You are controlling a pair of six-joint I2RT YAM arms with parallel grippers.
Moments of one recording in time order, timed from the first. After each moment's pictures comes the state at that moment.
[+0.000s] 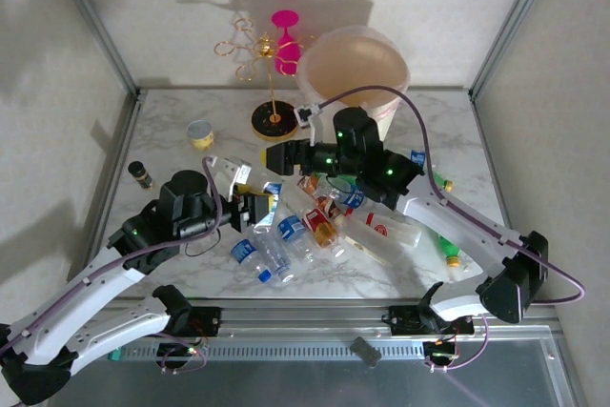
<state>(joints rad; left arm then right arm) -0.71 0.80 0.89 -0.50 0.17 -0.40 0.86 1.39 1.33 -0.22 -0.47 0.66</state>
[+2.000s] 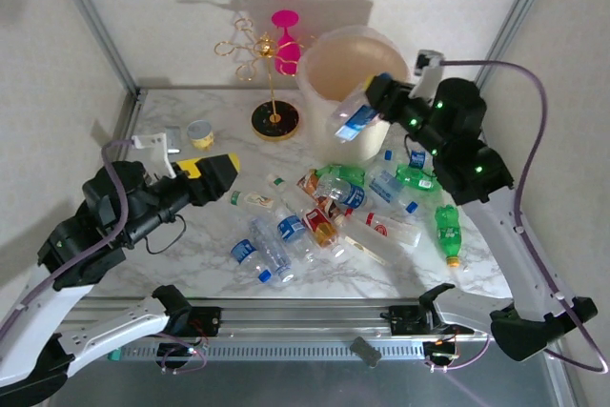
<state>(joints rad) -0.73 0.76 1.27 -0.73 -0.10 -0.73 0.46 1.18 1.51 -0.42 -0.05 0.54</state>
